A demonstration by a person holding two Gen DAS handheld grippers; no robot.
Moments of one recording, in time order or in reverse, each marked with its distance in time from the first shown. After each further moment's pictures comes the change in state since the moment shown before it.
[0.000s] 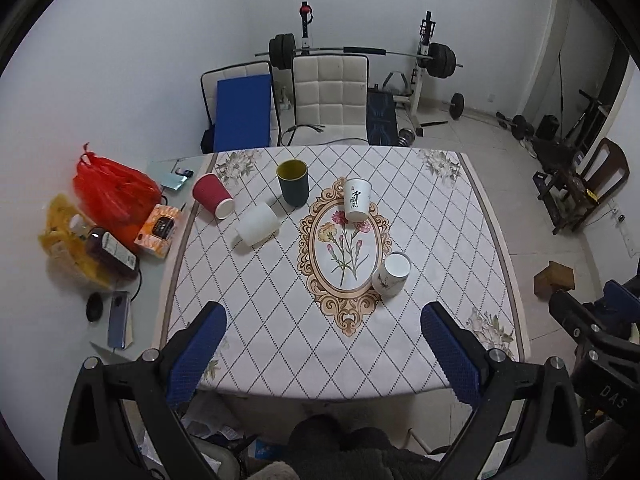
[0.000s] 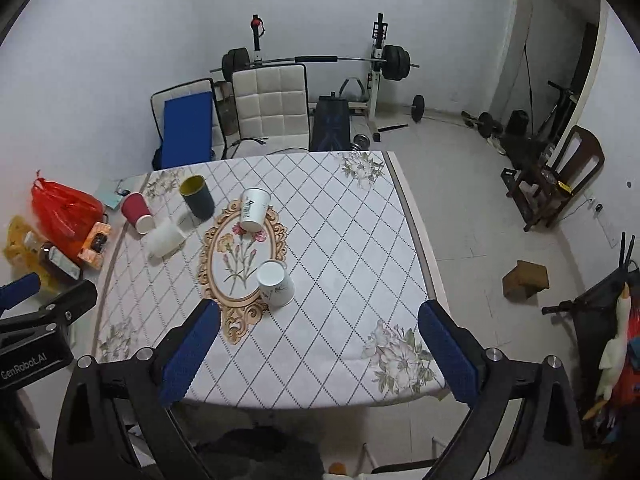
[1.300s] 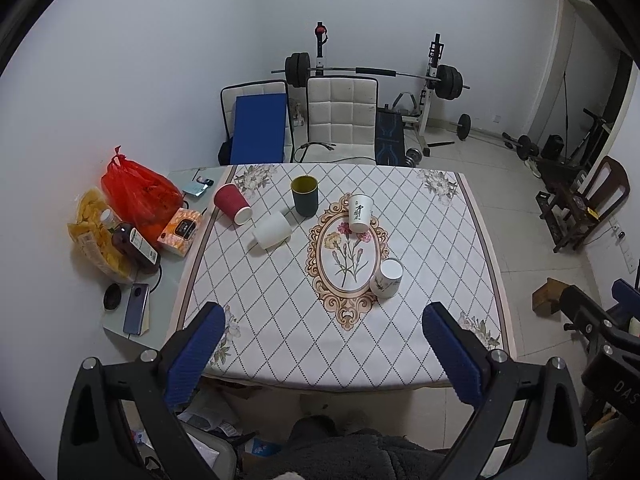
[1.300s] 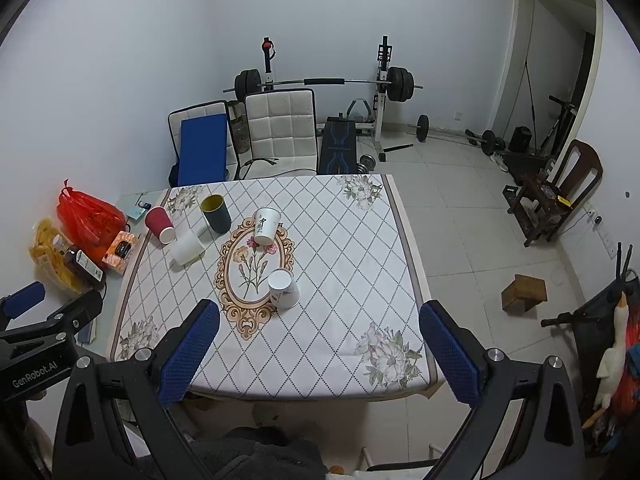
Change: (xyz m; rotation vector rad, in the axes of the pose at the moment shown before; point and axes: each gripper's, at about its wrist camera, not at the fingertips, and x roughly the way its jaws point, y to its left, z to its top) left arm -0.065 -0.005 -0.025 -0.033 -0.064 0.021; right arm -0.094 -0.013 0.004 -0.012 -0.065 0.016
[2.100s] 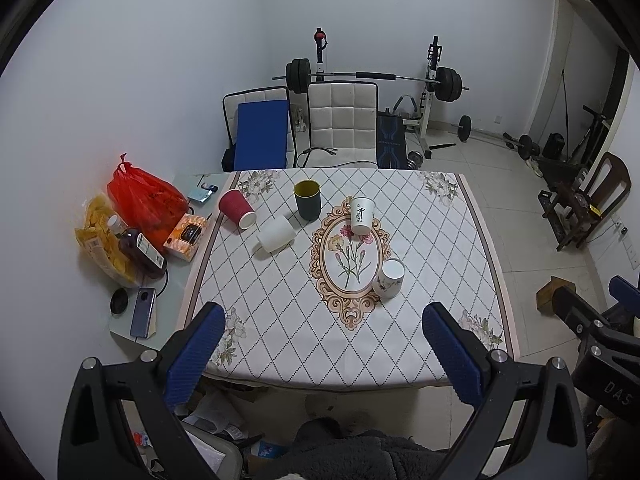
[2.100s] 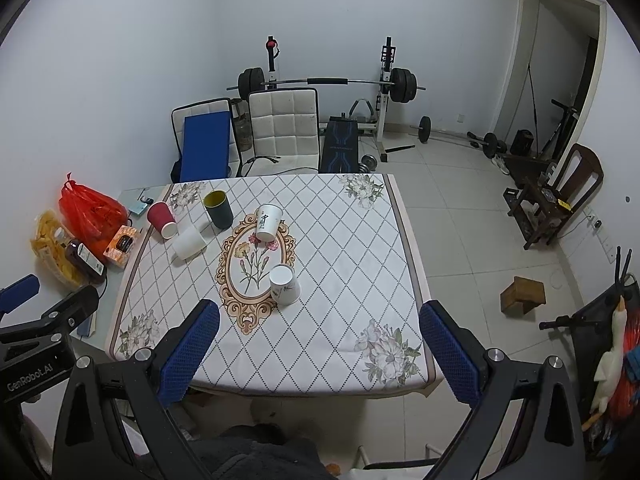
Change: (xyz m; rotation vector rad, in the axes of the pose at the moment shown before) left arm -0.011 0.001 -0.003 0.006 -0.014 0.012; right arm -0.002 0.006 -0.004 -0.011 0.006 0.002
